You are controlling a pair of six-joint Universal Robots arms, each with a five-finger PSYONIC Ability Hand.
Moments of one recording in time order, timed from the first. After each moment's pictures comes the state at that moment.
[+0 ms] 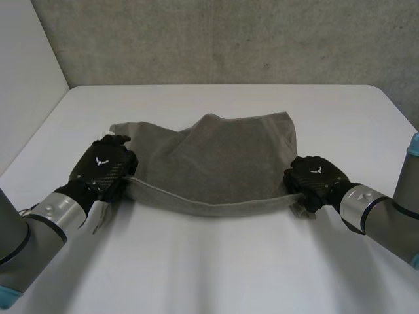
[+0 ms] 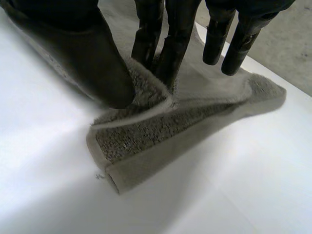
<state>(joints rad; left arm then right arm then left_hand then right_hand) 4.57 -1.80 -2.02 3.67 -1.10 3.45 1.76 -1.11 1.67 -0.08 1.12 2.66 1.30 1.34 0.23 0.23 1.16 1.02 1.03 0.22 0.25 0.85</state>
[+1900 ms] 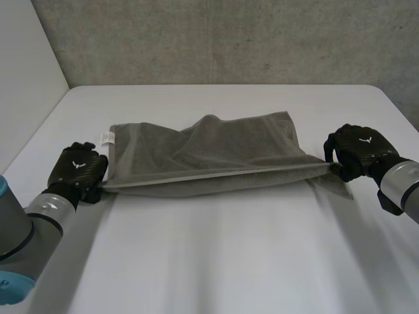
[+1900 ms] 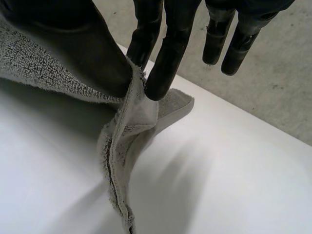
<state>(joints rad) 4.57 -1.86 -1.99 3.63 -1.38 3.55 1.62 -1.27 1.70 -0.11 1.16 2.85 1.30 1.35 0.23 0.23 1.13 1.33 1.33 0.22 0.25 1.15</state>
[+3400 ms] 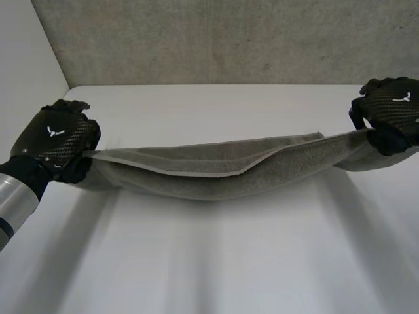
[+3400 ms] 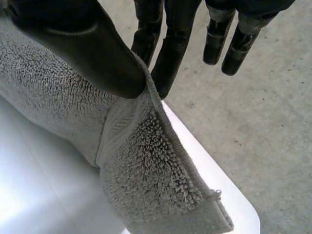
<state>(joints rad) 4.62 -1.41 -1.99 3.32 -1.18 3.54 1.56 -1.58 1.57 0.26 1.05 2.53 1.30 1.35 0.23 0.23 1.15 1.33 1.33 0.22 0.25 1.17</state>
